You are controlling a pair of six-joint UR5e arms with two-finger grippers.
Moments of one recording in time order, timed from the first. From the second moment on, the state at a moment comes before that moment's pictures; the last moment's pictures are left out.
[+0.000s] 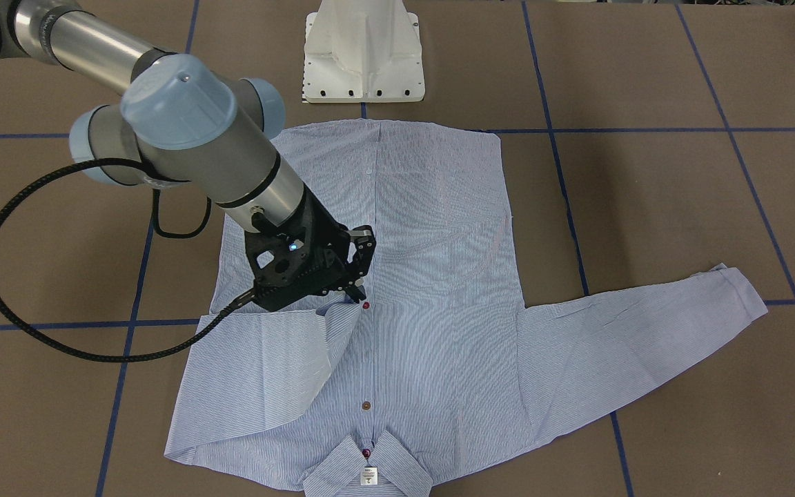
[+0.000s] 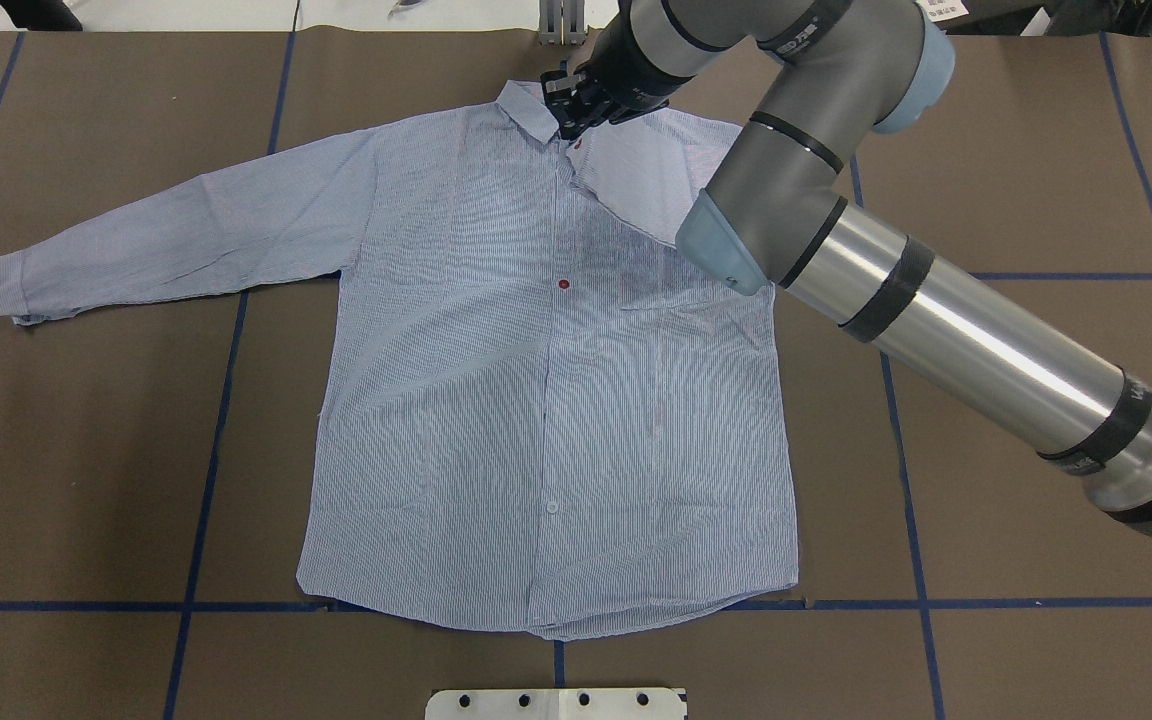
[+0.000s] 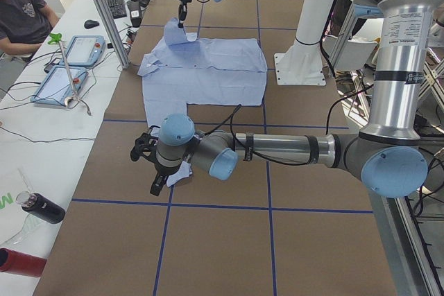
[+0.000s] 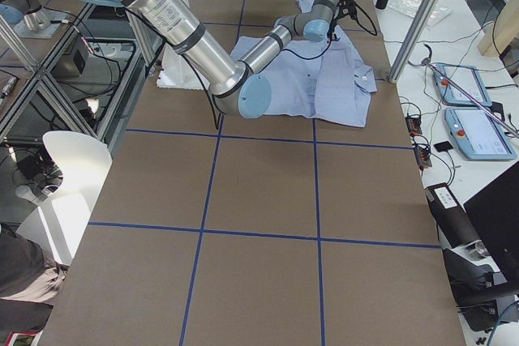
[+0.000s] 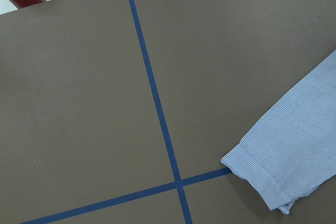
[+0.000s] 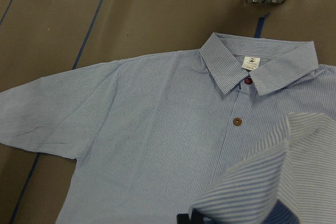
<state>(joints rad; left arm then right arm) -1.54 -1.62 -1.53 -2.03 -2.31 -0.08 0.81 -0.66 1.33 -1.08 2.09 0.97</state>
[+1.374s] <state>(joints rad) -1.54 -1.63 -1.50 -2.07 -2.31 -0.08 0.65 -0.43 0.97 -1.07 1.92 0.96</state>
